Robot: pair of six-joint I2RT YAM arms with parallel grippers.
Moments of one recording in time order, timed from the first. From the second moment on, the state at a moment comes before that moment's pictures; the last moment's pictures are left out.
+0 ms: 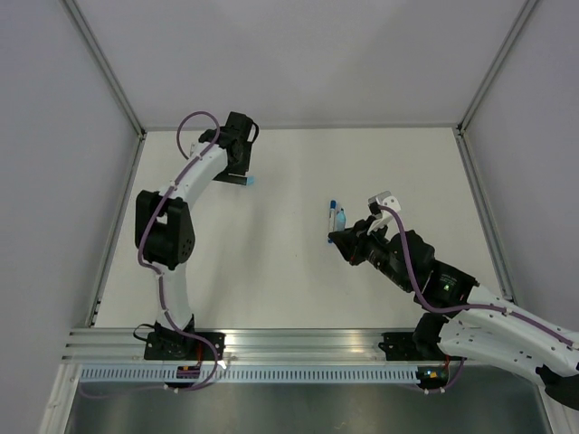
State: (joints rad) left arm -0.33 1.97 1.75 -0.87 -0.36 -1.71; right arm 0.98 0.74 0.70 -0.15 0.29 0.41
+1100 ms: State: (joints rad) left arm -0.26 2.35 1.97 -0.96 -0.20 -1.92; right arm 0.98 0.69 0.70 -0.20 0.34 0.40
